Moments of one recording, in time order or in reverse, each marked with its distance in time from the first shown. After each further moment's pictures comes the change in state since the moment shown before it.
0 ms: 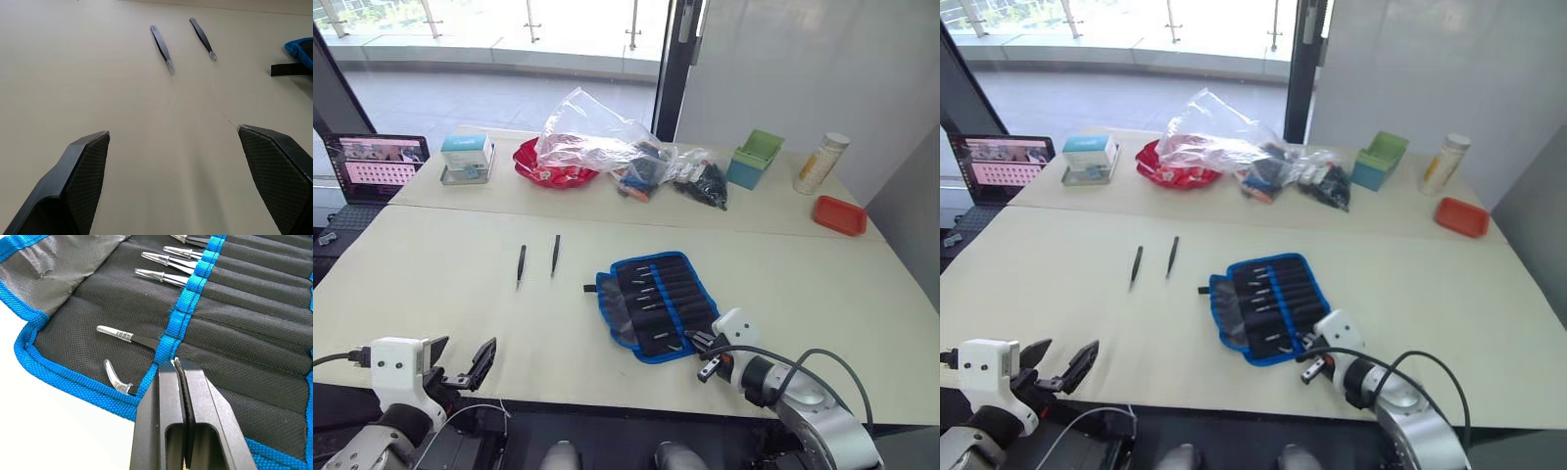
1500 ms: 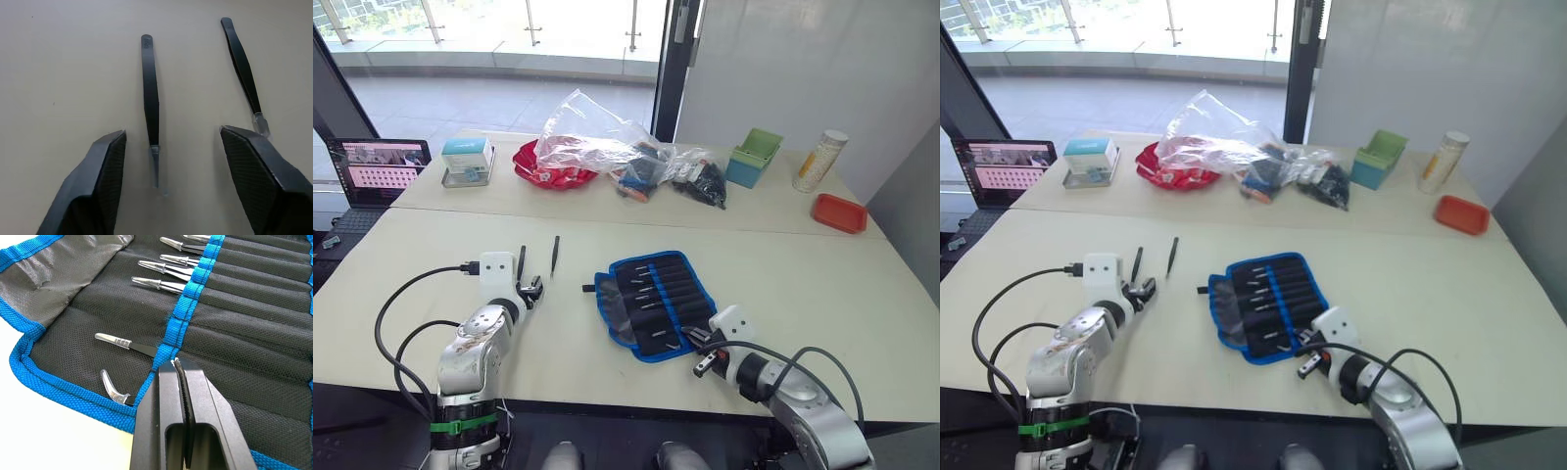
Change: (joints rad) left arm -0.786 -0.027 -0.360 0.593 0.274 0.207 0.419; right arm -0.025 0.041 0.002 0.034 -0.012 -0.010 -0.014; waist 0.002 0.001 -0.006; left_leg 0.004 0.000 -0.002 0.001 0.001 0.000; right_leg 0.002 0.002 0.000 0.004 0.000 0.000
